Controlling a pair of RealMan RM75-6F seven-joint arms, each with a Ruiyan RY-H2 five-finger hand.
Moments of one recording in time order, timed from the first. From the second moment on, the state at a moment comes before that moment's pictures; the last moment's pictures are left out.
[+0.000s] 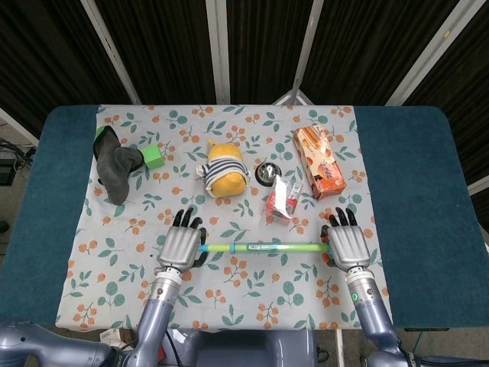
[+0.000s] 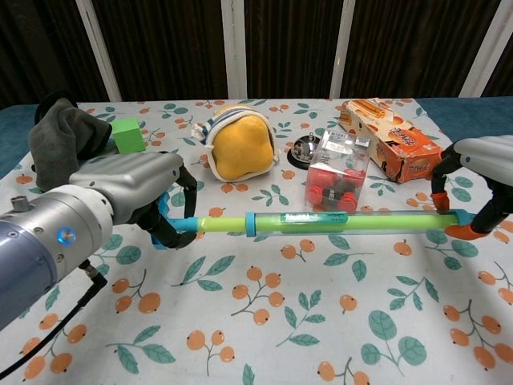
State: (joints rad) left arm -0.69 -1.87 -0.19 -1.80 0.79 1.43 1.01; right arm 0.52 -1.42 0.11 -1.89 -0.90 1.28 -0.75
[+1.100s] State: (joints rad) left arm -0.51 -1.49 0.03 -1.95 1.14 1.49 0.69; right arm 0.39 -1.24 0.04 -1.82 -1.09 1.31 -0.44
